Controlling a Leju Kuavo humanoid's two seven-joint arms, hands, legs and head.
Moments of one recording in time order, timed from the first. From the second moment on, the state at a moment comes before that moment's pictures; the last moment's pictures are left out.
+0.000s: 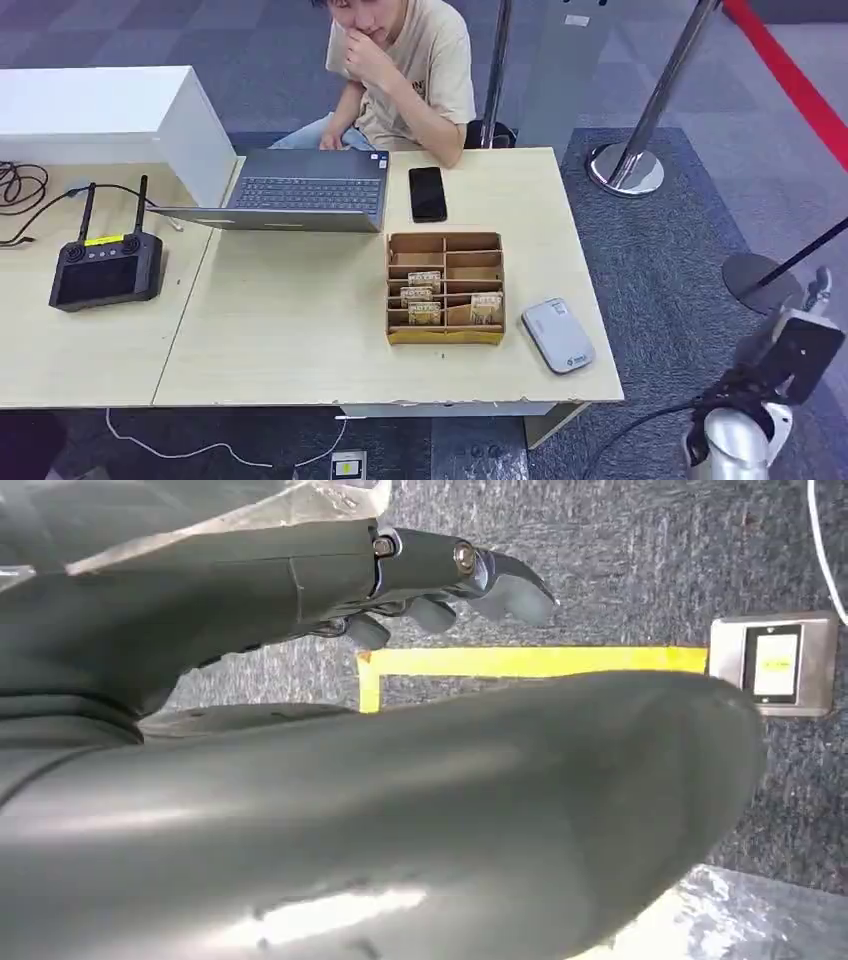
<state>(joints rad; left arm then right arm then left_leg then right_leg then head) -0.10 0.00 -1.05 -0.29 1.00 0.48 0.03 -0.05 -0.13 -0.29 -1.61 0.15 -0.62 -0.18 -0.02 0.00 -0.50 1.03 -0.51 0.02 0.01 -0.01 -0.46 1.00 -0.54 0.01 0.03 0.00</state>
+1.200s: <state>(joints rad) -0.12 0.03 -1.17 -0.28 0.92 0.47 0.00 -0.50 -0.34 0.49 -1.67 0.49 -0.37 0.18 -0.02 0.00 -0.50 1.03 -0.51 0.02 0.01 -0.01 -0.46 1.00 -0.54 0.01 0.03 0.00</state>
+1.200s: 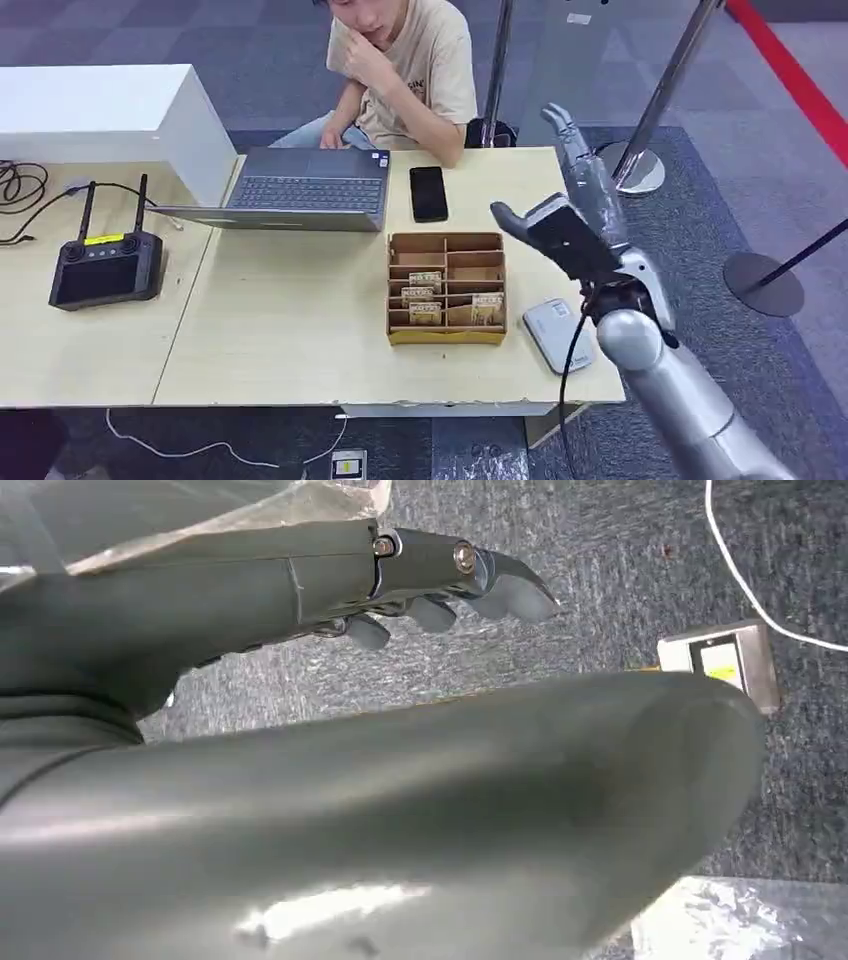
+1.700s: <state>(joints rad) -0.13 0.04 -1.19 -0.28 0.90 0.47 0.01 -0.51 -0.35 0.63 -1.53 0.77 -0.34 0.28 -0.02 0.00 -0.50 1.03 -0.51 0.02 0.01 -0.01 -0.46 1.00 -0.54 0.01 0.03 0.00</state>
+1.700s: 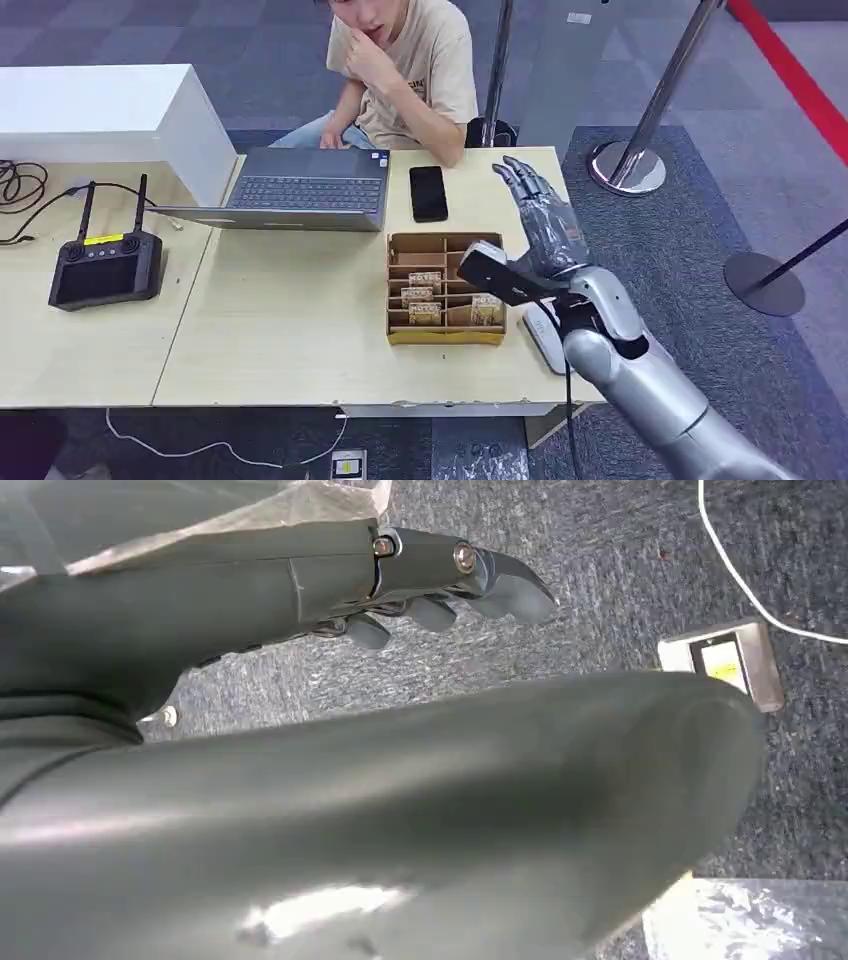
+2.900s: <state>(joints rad) -0.13 0.04 -1.19 -0.28 0.89 0.46 0.02 -0.59 -0.28 0.78 -1.40 0.85 -0.28 0.33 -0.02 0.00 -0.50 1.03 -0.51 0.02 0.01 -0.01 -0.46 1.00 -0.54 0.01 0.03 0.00</state>
